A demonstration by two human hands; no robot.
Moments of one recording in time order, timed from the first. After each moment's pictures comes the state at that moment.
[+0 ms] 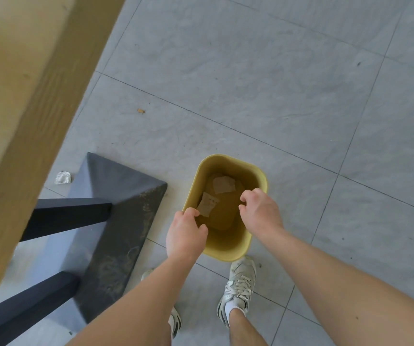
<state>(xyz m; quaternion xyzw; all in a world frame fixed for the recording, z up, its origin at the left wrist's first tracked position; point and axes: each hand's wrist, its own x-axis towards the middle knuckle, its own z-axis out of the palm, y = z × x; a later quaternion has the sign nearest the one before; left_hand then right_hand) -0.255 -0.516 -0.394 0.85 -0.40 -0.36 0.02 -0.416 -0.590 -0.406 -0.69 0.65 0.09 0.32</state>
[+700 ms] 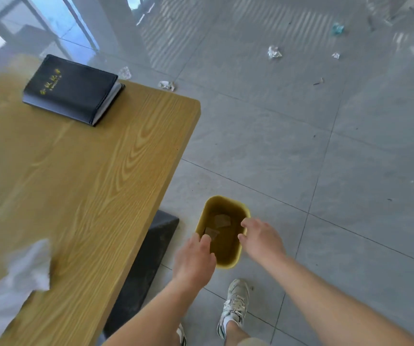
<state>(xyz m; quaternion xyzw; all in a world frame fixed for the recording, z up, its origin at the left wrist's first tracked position) -0.261 -0.475 -0.145 0.75 -0.60 -0.27 -0.01 -0.424 -0.552 -0.162 -0.71 0.63 0.07 0.30</state>
